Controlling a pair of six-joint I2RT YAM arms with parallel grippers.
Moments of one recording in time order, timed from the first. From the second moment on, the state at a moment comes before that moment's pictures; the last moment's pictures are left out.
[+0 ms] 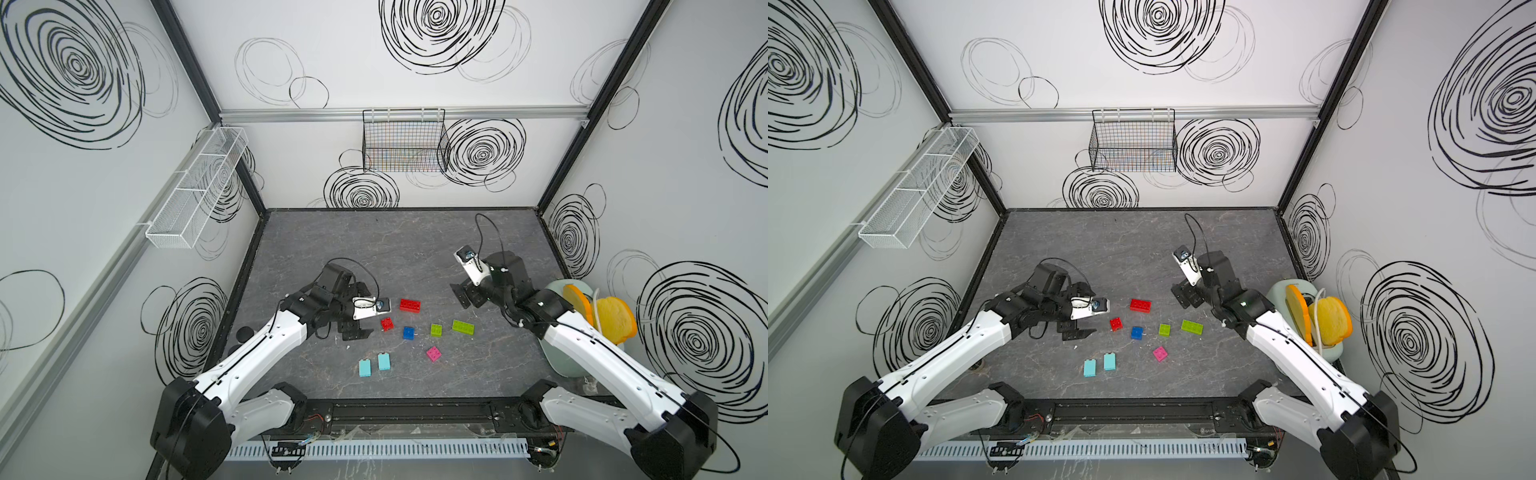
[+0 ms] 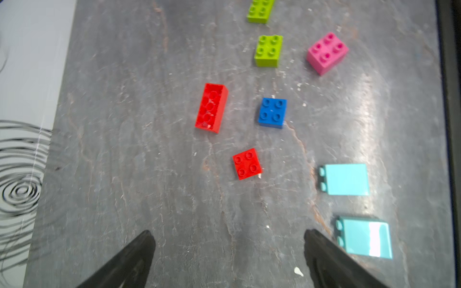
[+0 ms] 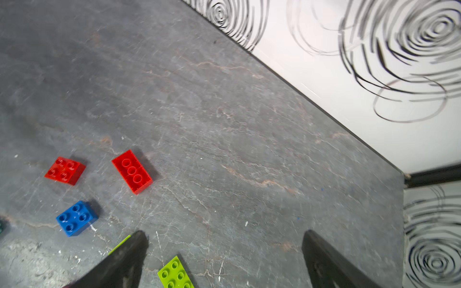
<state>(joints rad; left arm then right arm) -0.50 1.14 0.82 -0.66 0.34 1.03 0.57 0.99 0.86 -0.46 0.13 -0.18</state>
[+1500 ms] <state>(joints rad) -0.90 1.61 0.91 -0.74 0.12 1.57 0.48 0.36 0.37 -0.16 0.24 0.00</state>
